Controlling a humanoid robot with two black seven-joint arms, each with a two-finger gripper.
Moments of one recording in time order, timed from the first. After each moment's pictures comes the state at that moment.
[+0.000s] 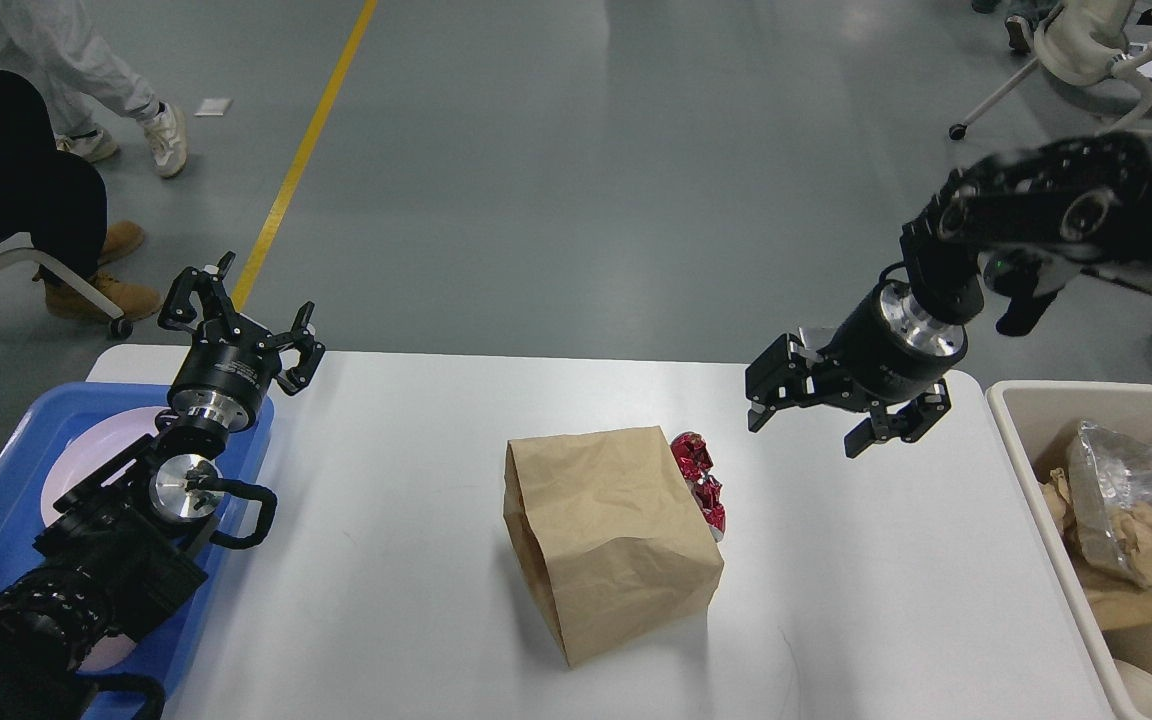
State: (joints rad) left arm -0.75 0.14 -0.86 -0.25 -0.06 -0.51 -0.37; right arm 1.80 -0.28 -1.07 1.10 0.02 0.74 -0.09
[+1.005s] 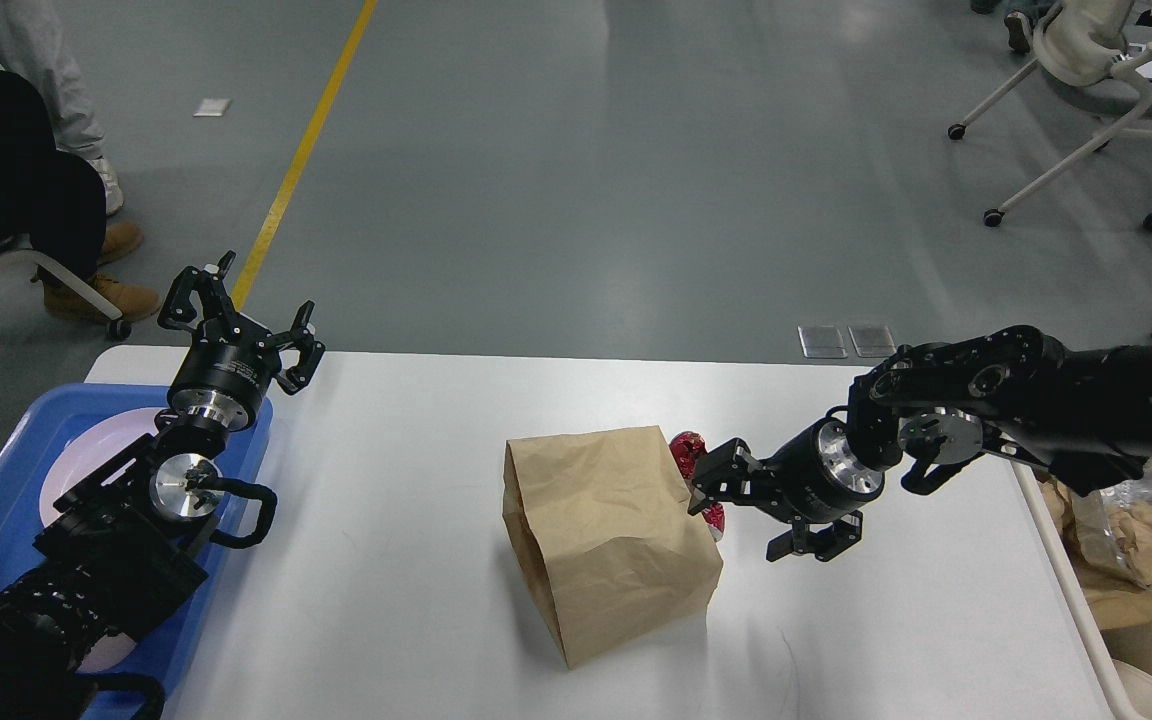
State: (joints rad) left arm -0.75 0.14 -0.86 -0.25 -0.06 -0.51 -0.37; right arm 1.38 -0.24 -0.80 1.01 0.06 0.52 -0.10
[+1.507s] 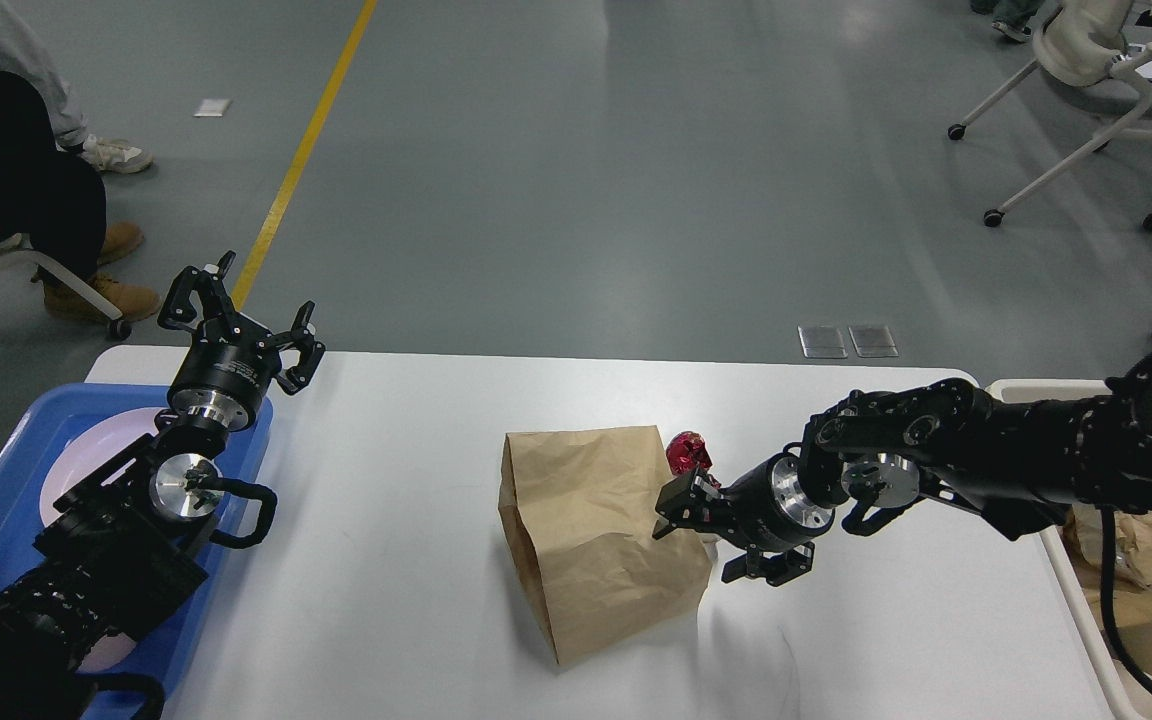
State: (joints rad) left arm -0.75 0.14 -0.86 -0.25 -0.06 -0.51 -0.37; right arm 1.29 -0.15 -0.78 0.94 0.07 0.43 -0.10
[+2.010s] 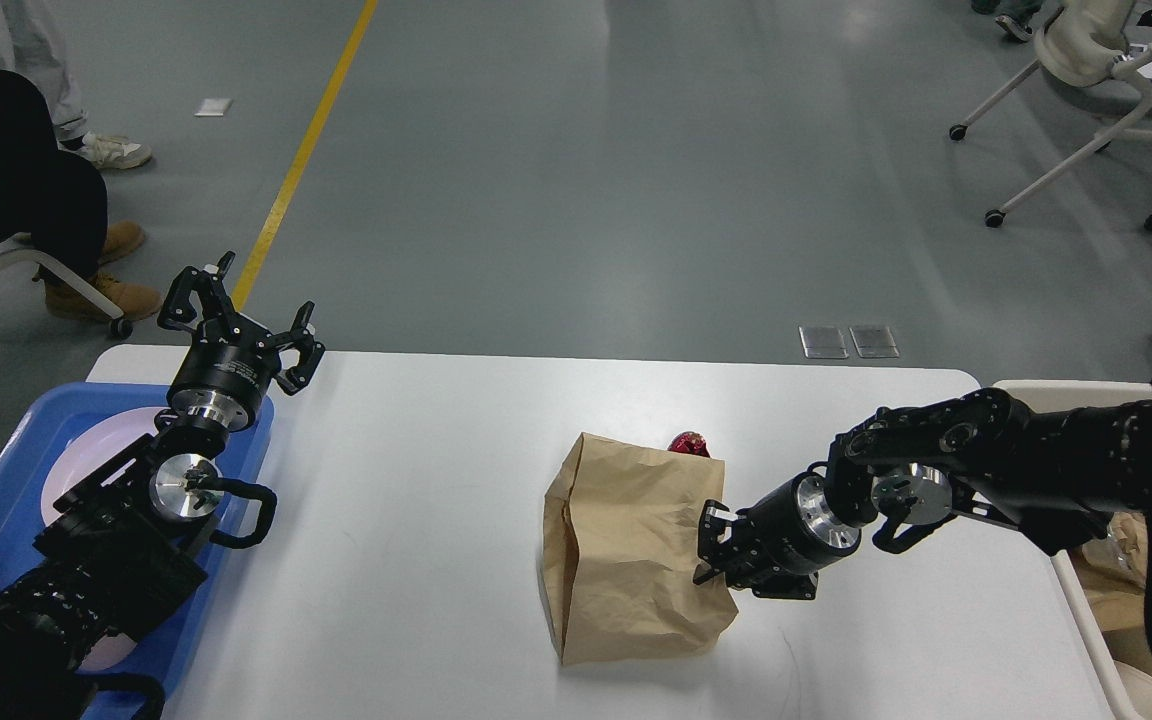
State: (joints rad) left arm -0.75 0.14 -0.86 -0.25 -0.06 -0.51 -0.37; right arm 1.31 -0.26 -0.78 1.06 0.07 0.45 -0.10
